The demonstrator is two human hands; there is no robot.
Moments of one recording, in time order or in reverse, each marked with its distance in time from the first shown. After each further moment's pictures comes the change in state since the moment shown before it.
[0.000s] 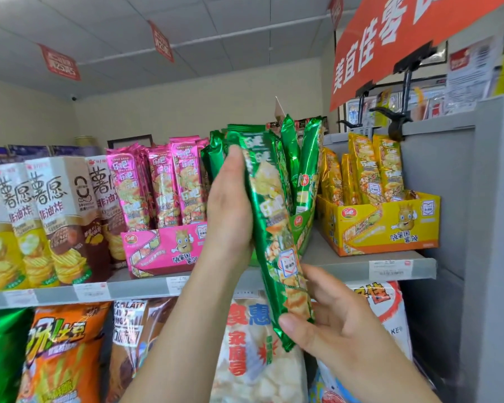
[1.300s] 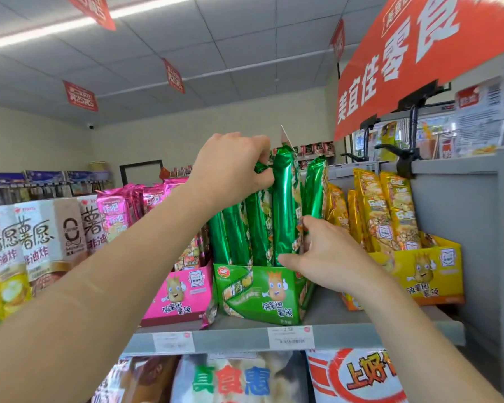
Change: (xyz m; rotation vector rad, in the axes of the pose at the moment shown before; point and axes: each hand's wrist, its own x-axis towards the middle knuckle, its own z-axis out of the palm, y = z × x) left_hand 0.130 0.032 0.009 1.448 -0.317 0.784; right_hand 0.147 -0.048 -0.048 -1.066 0.158 0.126
